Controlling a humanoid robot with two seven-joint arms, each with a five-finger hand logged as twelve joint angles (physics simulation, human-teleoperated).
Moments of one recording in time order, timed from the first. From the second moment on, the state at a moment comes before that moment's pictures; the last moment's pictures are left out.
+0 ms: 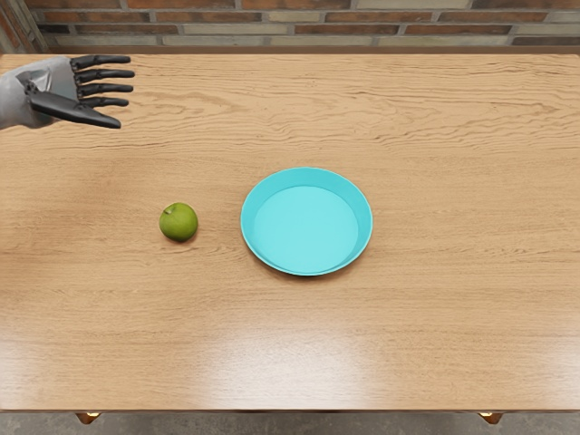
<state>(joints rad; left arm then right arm) -0.82 0.65 -0.99 -0.90 0.45 -0.61 0.29 -0.05 0.00 0.00 0.10 -0.12 0.10 0.04</state>
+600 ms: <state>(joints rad) -0.80 0.76 -0.91 -1.19 0.56 -0.61 0.32 -0.06 0.00 0.00 0.10 -0.12 0.10 0.04</state>
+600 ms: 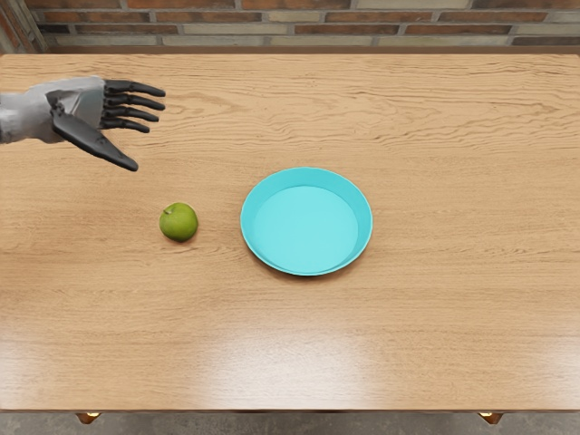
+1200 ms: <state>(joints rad) -0.78 0.76 -0.86 -1.55 0.83 -0.51 0.60 -0.06 0.00 0.00 0.10 -0.12 0.10 0.04</state>
